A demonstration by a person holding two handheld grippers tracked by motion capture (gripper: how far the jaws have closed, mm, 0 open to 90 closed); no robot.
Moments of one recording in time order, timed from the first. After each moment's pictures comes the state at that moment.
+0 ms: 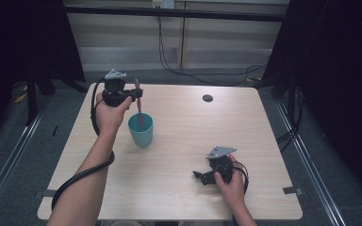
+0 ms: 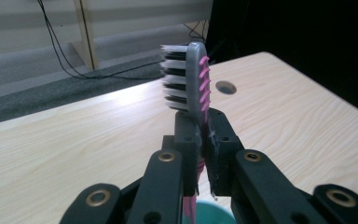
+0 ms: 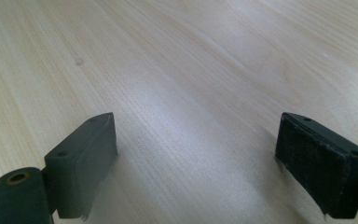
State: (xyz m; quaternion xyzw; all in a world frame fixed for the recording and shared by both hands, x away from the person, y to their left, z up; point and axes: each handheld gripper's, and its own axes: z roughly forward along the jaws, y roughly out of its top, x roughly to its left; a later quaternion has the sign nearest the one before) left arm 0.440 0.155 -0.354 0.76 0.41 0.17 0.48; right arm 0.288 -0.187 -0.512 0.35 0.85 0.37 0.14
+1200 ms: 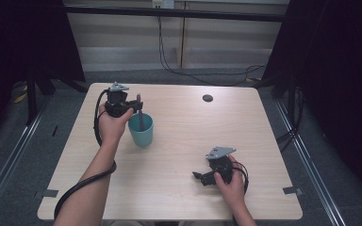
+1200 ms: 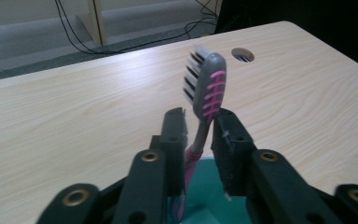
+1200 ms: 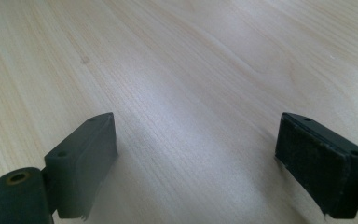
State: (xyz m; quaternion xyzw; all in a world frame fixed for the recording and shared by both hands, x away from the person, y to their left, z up) left arm 0.435 0.158 -0.389 0.77 0.43 0.16 0.44; right arm 0.288 -0.187 -0.512 0.35 0.85 0.37 0.14
